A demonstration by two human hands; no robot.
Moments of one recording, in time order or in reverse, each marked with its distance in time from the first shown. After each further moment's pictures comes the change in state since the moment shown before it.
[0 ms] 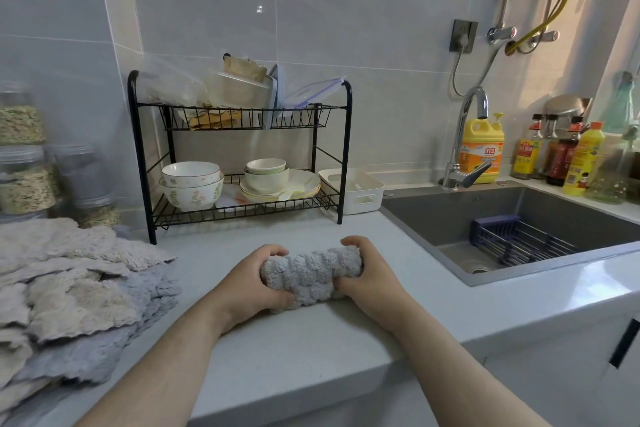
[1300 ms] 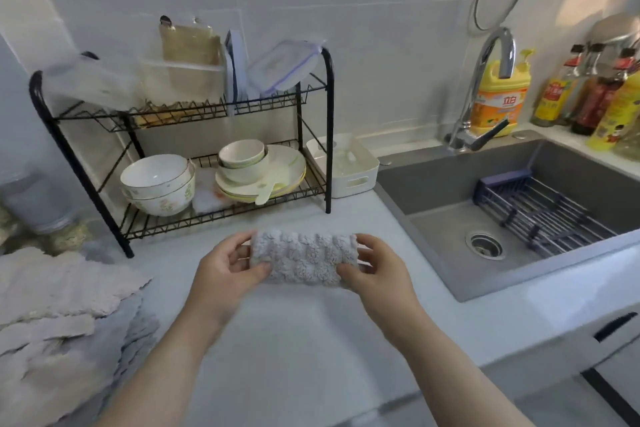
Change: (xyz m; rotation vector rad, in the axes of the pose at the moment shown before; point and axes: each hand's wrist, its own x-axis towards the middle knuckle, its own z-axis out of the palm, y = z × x) left_hand 0.040 0.065 0.006 -0.332 0.269 -0.129; right_hand 0.034 -0.029 -0.045 0.380 0.076 0.317
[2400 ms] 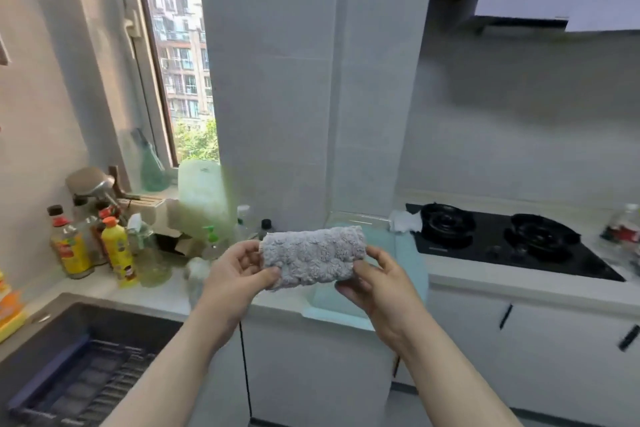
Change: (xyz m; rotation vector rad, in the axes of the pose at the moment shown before) left_hand -0.150 0.301 0.748 -0.241 -1.142 0.010; right_hand -0.226 -0.291 -0.663 0.464 1.050 -0.147
